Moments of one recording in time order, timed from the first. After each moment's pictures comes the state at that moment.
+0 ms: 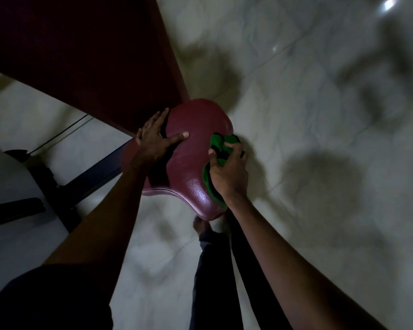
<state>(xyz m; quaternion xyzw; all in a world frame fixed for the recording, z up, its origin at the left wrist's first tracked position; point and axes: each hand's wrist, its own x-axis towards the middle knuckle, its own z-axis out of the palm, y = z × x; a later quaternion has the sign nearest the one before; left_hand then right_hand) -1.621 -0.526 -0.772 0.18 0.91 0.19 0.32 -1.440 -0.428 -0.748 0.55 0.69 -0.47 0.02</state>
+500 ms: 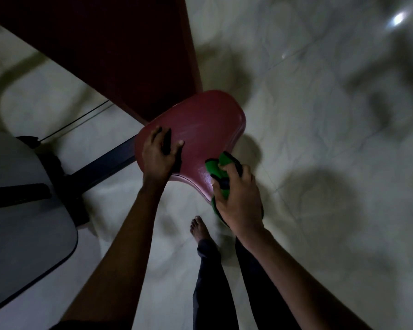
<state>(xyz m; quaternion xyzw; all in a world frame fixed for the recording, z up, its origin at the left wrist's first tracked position) -1.563 -0.590 -0.775 0.14 0.93 0.28 0.19 -1.376 -0.480 -0.723 0.37 0.86 -0.35 0.03</state>
